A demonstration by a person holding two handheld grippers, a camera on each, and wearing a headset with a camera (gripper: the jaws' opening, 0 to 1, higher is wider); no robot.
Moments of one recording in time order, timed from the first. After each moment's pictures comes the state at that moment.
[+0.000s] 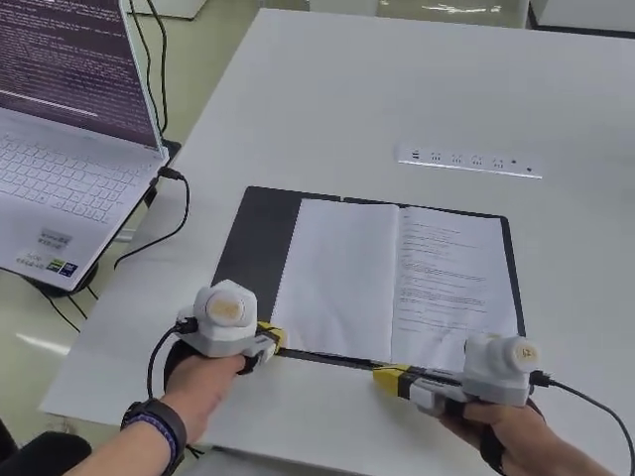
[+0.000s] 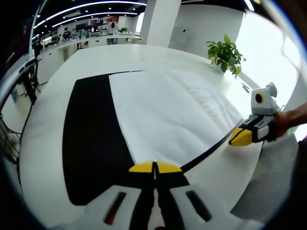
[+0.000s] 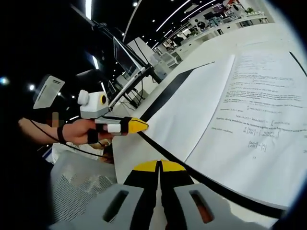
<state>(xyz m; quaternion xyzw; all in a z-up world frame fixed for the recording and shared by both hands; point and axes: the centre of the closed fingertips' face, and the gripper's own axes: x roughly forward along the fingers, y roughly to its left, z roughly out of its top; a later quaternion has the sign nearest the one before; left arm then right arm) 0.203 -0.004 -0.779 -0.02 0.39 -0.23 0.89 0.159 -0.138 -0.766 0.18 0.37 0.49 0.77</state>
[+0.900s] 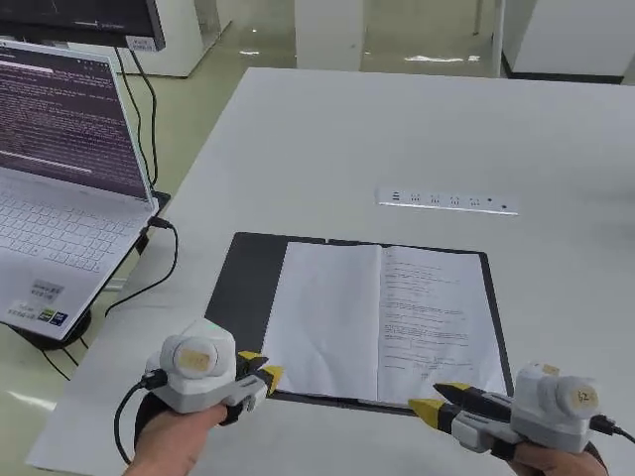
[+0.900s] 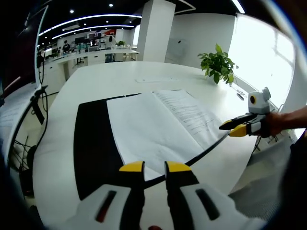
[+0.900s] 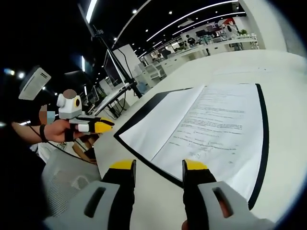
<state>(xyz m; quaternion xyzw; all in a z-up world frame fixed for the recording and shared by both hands) 0.188 -0.016 -0.712 -0.01 0.34 -0.24 0.91 0.179 -0.223 -0.735 0.12 0.33 0.41 0.84</state>
